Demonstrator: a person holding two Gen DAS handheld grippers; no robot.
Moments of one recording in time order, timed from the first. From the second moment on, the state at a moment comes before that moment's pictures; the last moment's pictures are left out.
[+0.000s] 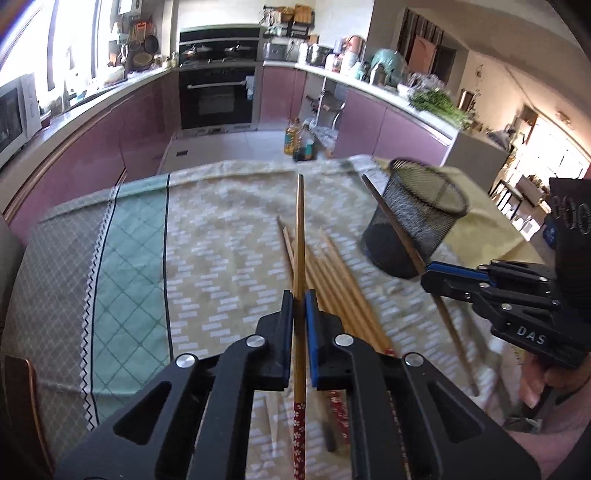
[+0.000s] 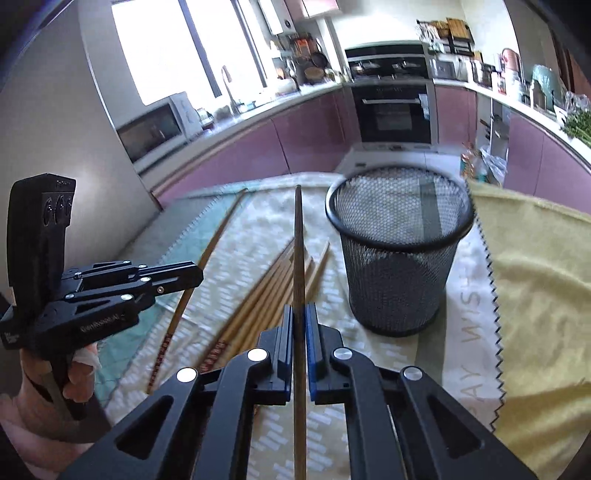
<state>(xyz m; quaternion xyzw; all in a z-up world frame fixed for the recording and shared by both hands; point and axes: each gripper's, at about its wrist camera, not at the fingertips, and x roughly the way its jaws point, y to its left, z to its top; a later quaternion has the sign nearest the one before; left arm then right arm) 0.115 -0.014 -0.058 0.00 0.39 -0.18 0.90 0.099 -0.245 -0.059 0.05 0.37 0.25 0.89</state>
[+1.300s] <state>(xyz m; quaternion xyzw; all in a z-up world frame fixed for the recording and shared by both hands) 0.155 -0.128 0.054 0.00 0.27 -0.29 0.92 0.155 -0.310 0.029 0.03 0.25 0.21 0.94</state>
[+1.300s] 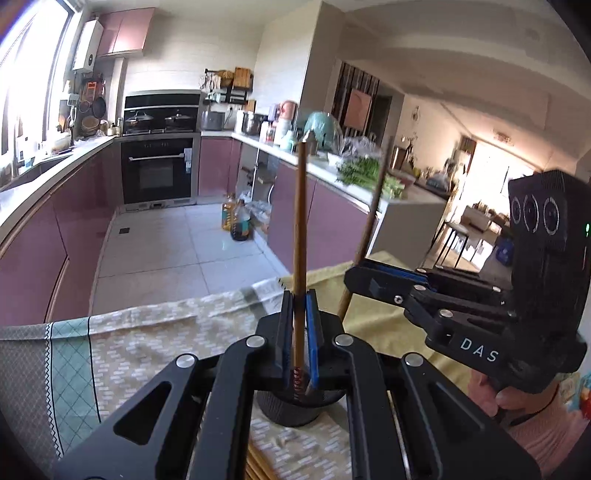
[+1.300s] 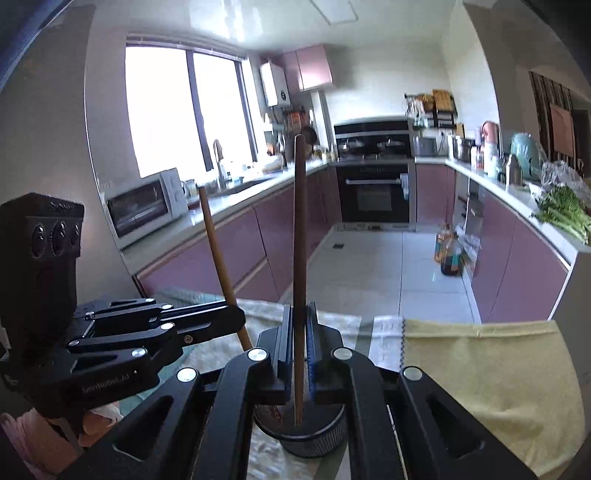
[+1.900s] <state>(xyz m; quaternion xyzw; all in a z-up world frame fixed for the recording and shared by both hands) 0.194 -0.134 0.001 0.02 0.33 -0.28 0.90 0.186 -0.295 -0.005 0.04 0.33 0.19 0.93</state>
